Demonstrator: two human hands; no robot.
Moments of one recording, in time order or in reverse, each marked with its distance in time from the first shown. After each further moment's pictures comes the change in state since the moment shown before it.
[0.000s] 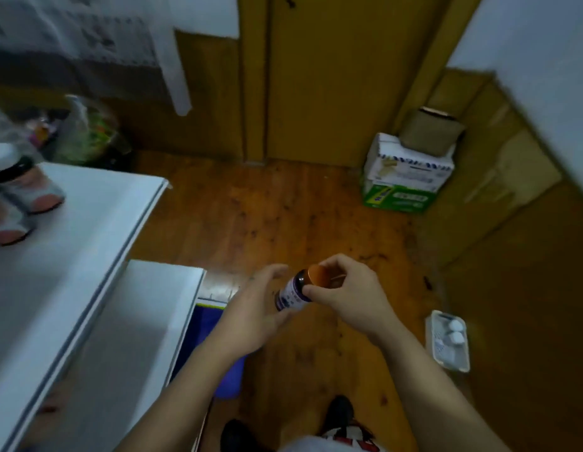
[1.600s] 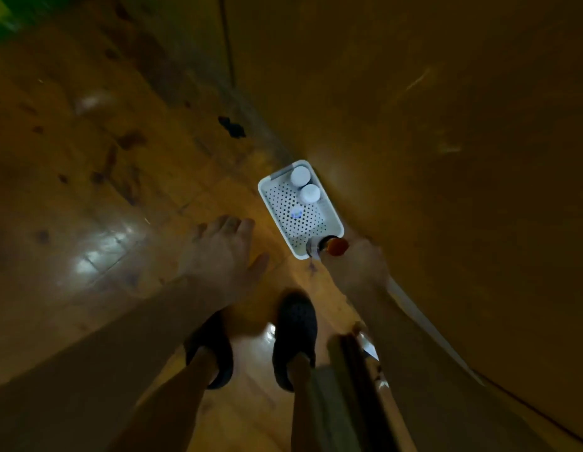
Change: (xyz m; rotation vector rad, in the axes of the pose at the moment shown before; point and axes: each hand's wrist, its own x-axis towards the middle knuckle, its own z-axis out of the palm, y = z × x) left_hand 0.447 0.062 0.759 0.978 -0.912 0.460; right_hand 0.196 0.815 -0.207 -0.106 0.382 1.181
